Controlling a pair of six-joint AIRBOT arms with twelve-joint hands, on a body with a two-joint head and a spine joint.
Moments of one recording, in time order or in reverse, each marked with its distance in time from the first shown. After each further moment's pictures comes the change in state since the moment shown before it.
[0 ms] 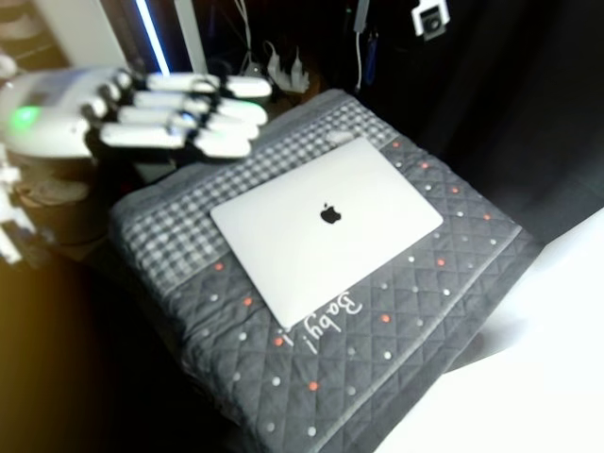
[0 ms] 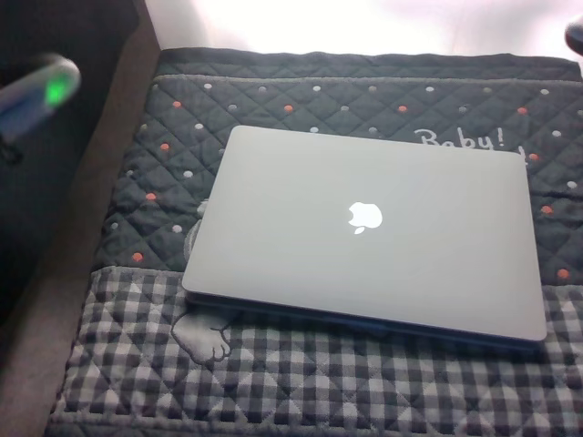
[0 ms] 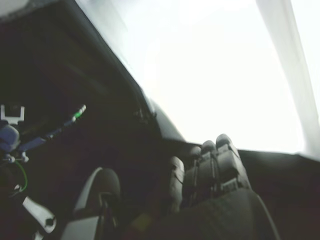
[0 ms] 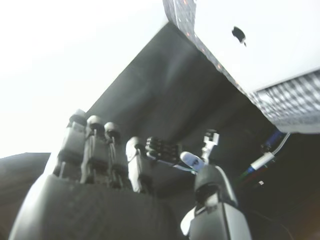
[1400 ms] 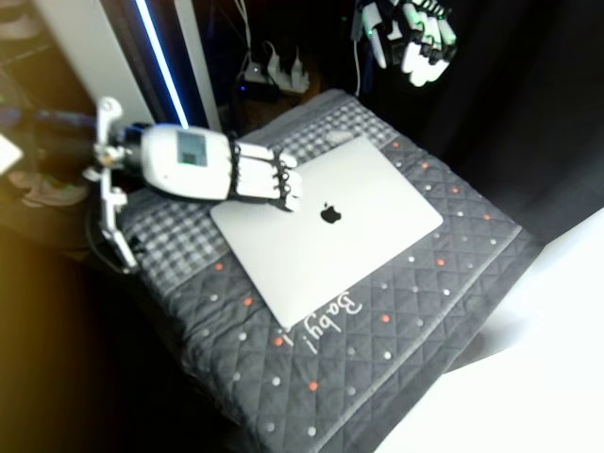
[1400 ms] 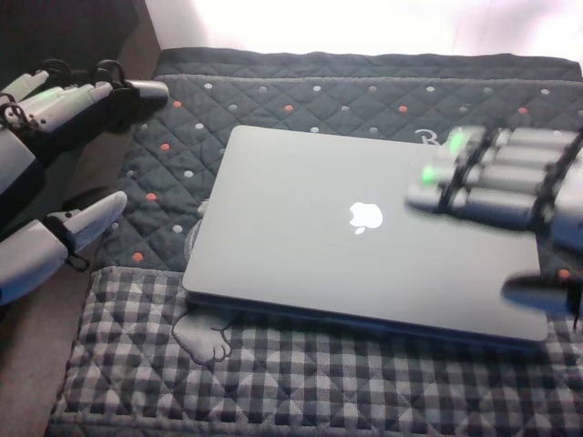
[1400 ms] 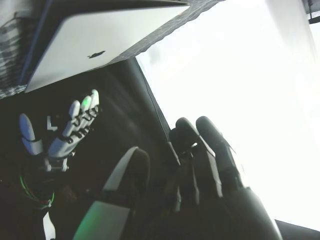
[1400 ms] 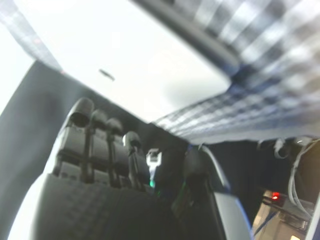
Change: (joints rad) left arm 0.117 -0.102 -0.021 -0.043 0.236 -0.004; right arm 0.375 -0.189 0.100 -0.439 -0.738 0.269
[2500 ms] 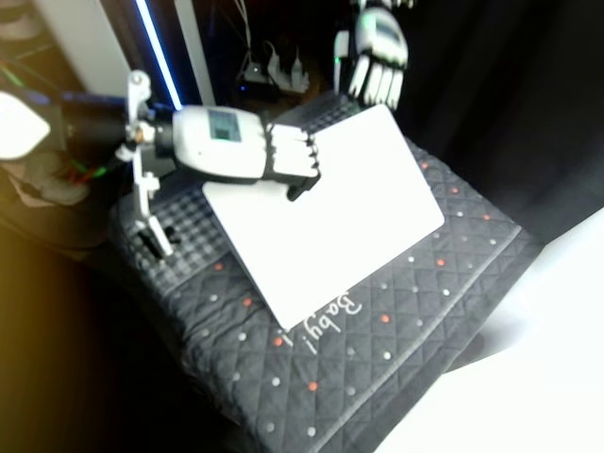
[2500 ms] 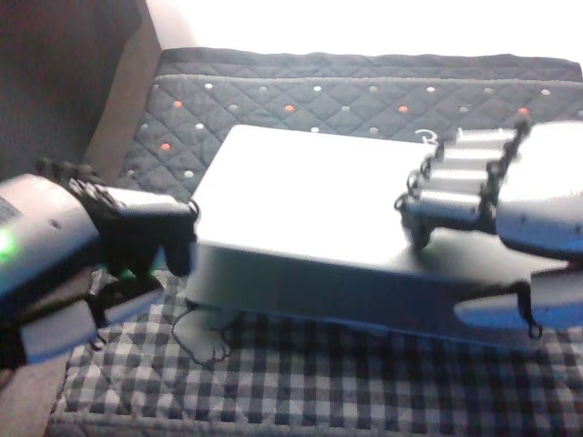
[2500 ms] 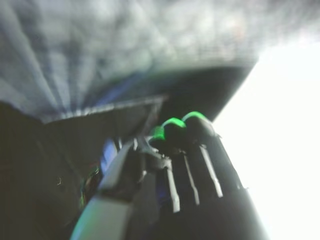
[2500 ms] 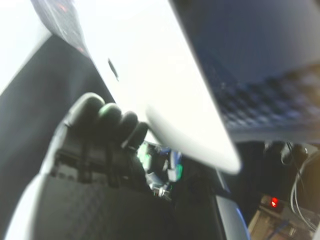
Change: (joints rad) left arm -0.003 0.024 -0.047 0.167 0.127 -0.057; right arm 0.129 -0.122 0.086 -0.328 -0.155 0.288
